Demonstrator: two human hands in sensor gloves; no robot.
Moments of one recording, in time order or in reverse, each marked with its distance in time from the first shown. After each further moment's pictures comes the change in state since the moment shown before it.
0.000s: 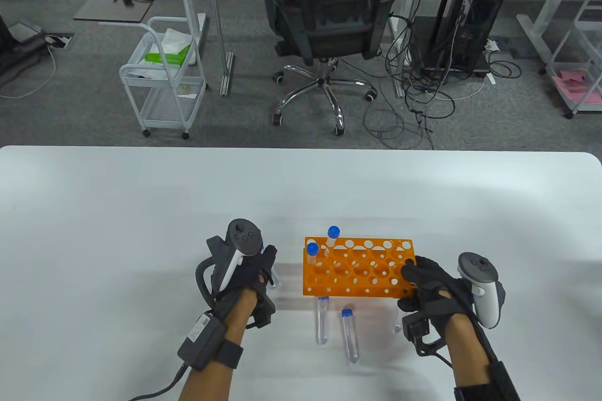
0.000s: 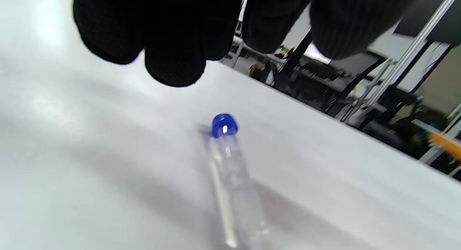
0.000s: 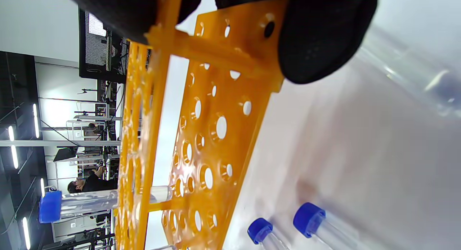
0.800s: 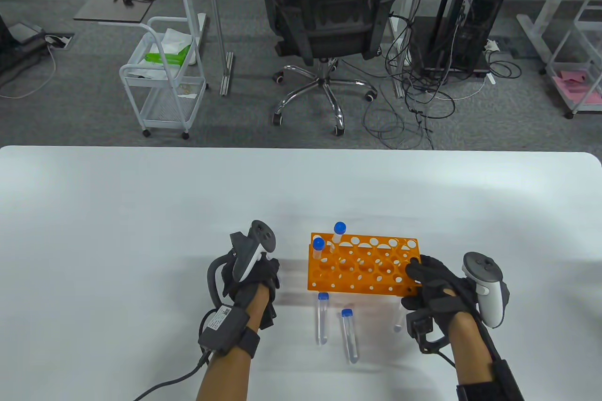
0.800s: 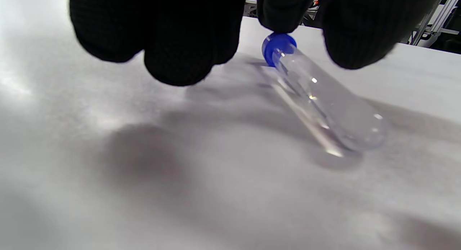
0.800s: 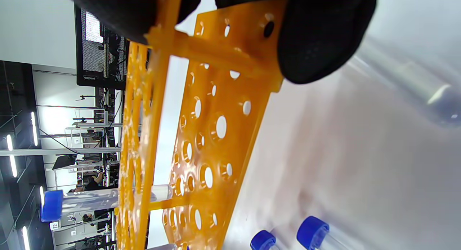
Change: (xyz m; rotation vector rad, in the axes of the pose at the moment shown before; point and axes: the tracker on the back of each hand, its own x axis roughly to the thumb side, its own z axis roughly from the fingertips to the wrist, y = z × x) left_hand 0.007 -0.041 -0.023 -0.073 0.115 -0.234; right_hand 0.001 -0.005 0.001 -0.011 0.011 -0.024
